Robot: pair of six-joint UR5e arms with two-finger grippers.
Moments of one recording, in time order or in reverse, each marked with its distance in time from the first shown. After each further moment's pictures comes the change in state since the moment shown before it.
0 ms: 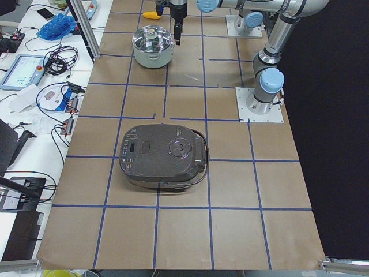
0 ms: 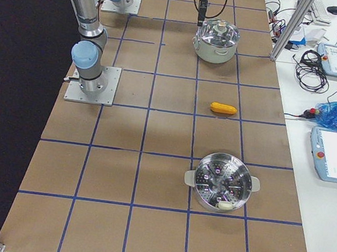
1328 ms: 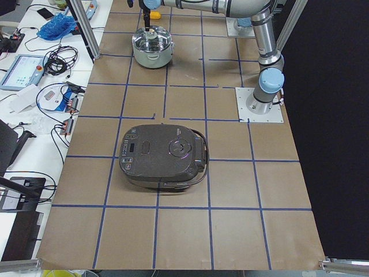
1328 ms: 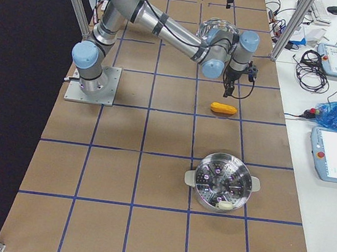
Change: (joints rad) left arm -0.320 -0.575 0.443 0.251 -0.067 -0.573; right arm -0.280 0.591 -0.020 -0.601 -0.005 -0.321
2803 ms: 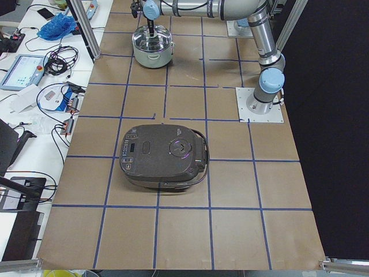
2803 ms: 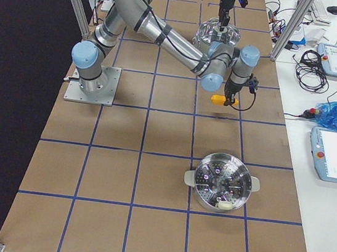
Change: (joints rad) left arm -0.017 -0.034 -0.059 0.072 -0.055 -0.020; right arm 0.004 -0.083 -0.020 0.148 0.001 -0.017
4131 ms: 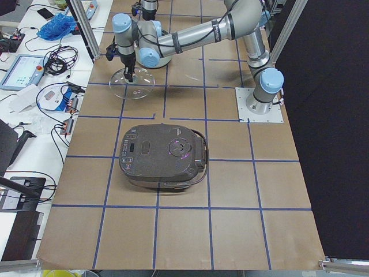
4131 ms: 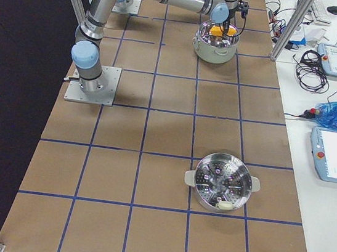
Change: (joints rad) left arm 0.475 0.010 -0.168 0.138 0.089 0.722; right arm 0.571 0.052 -0.080 -0.149 0.056 0.623
